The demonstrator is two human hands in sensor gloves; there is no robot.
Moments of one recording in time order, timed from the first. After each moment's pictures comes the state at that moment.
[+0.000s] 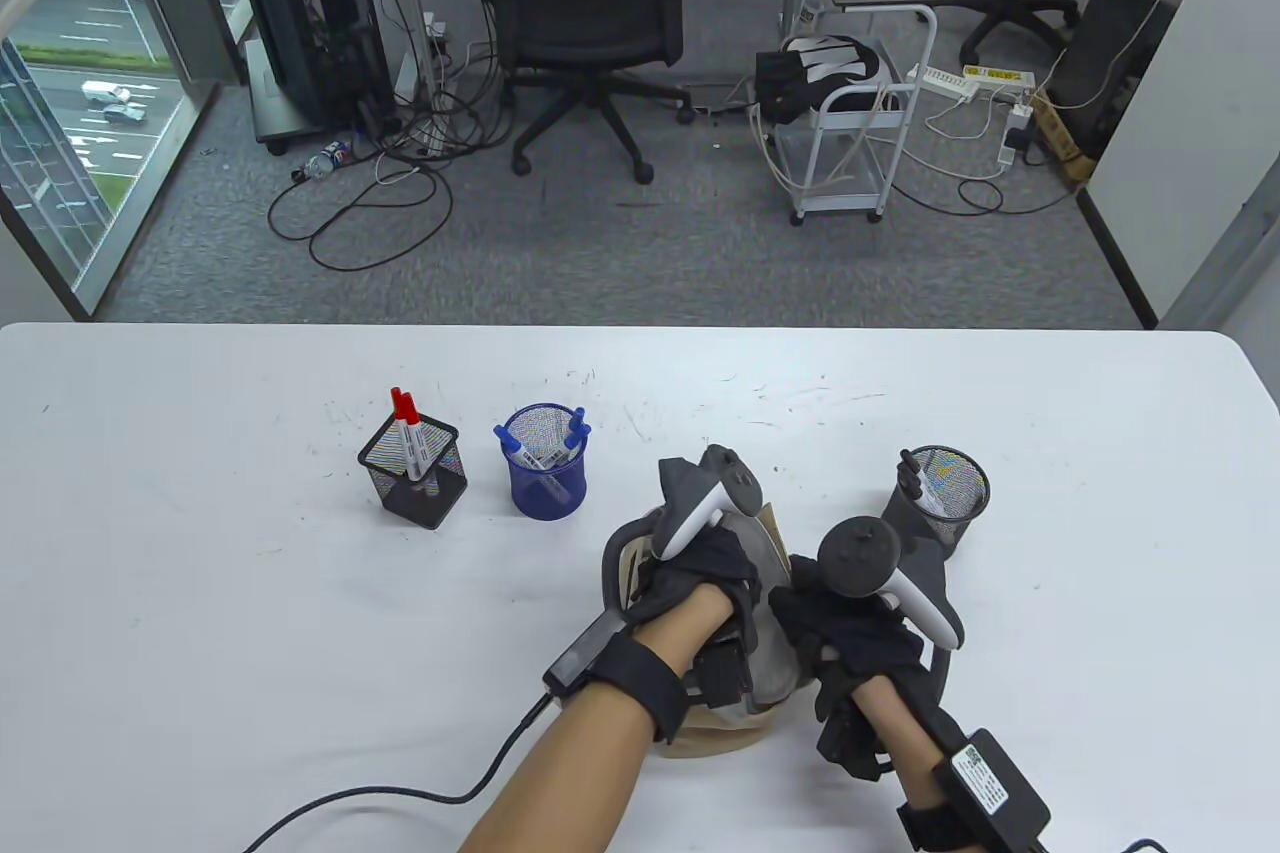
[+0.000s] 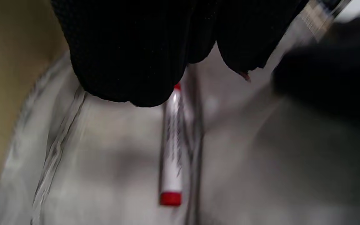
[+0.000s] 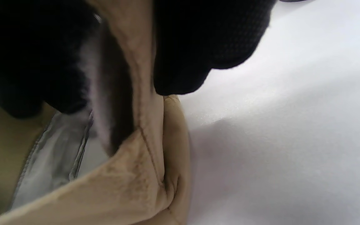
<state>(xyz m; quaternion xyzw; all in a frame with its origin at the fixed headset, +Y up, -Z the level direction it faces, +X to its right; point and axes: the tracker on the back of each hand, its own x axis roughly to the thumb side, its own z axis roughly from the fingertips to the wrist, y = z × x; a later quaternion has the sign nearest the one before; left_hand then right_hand) 0.024 -0.703 -0.402 -0.34 0.06 0.11 0.93 0.172 -0.715 -0.353 0.02 0.22 0.94 0.26</state>
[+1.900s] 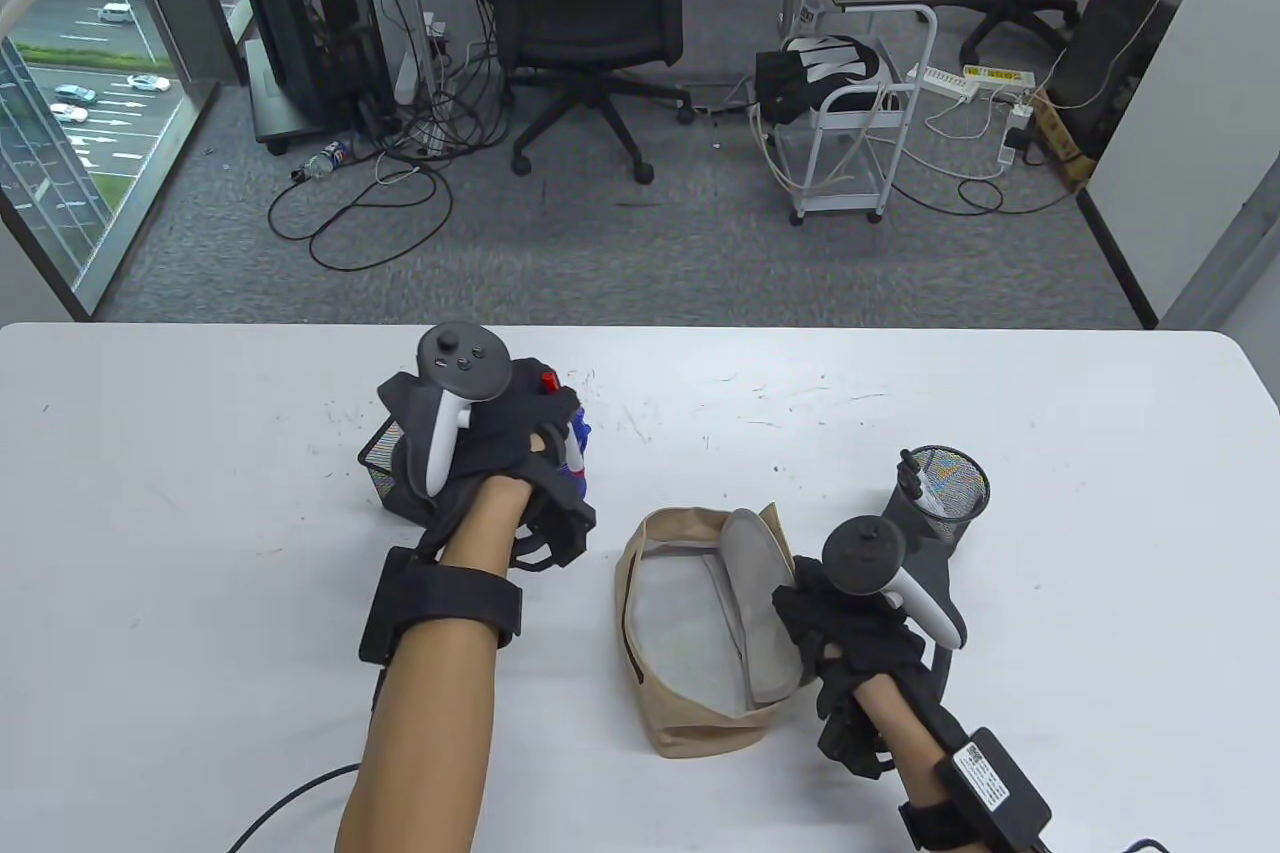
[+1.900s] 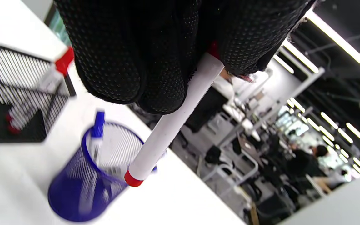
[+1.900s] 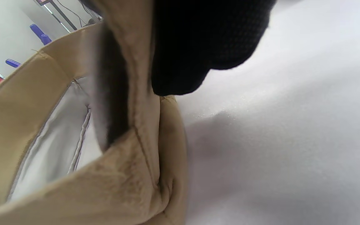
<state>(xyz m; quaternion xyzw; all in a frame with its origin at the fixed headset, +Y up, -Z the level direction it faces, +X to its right) -0.177 -0.572 -0.428 0.00 0.16 0.34 0.93 0.175 -0.720 -0.356 0.01 0.22 0.94 0.27</state>
